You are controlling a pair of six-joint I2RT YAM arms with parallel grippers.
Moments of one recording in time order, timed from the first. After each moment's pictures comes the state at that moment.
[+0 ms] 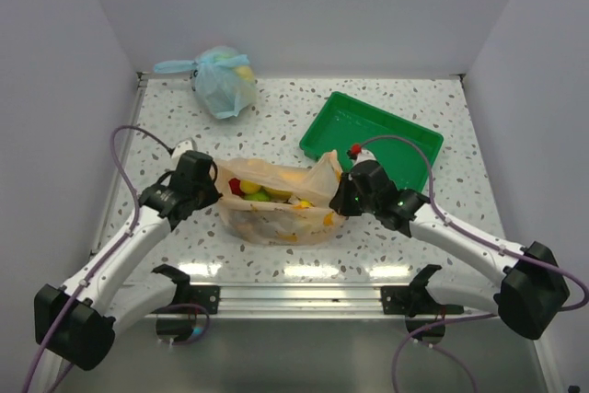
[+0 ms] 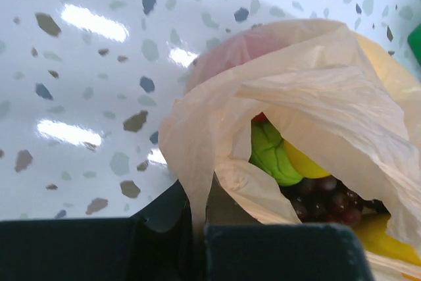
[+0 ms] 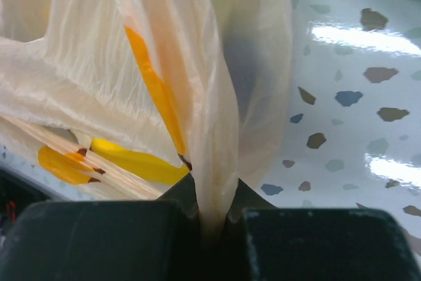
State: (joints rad) left arm -0.45 0.96 0.73 -0.70 -0.34 -0.82; right arm 0.72 1.13 0.70 -0.33 0.08 0.66
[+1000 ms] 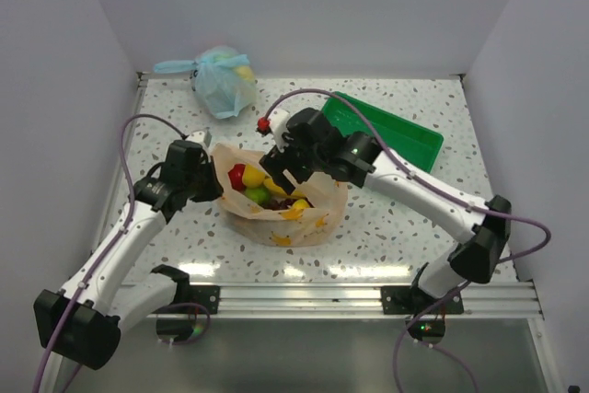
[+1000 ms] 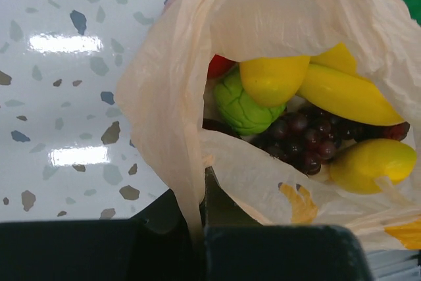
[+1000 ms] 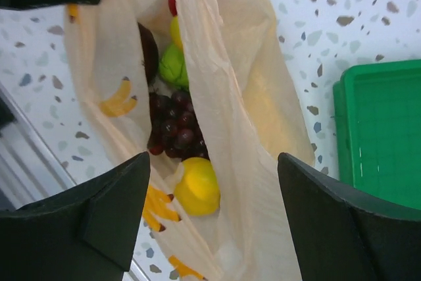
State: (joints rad) left arm -0.32 0.98 0.85 -0.70 -0.02 -0.44; right arm 0.93 1.51 1.59 -0.75 0.02 -0.02
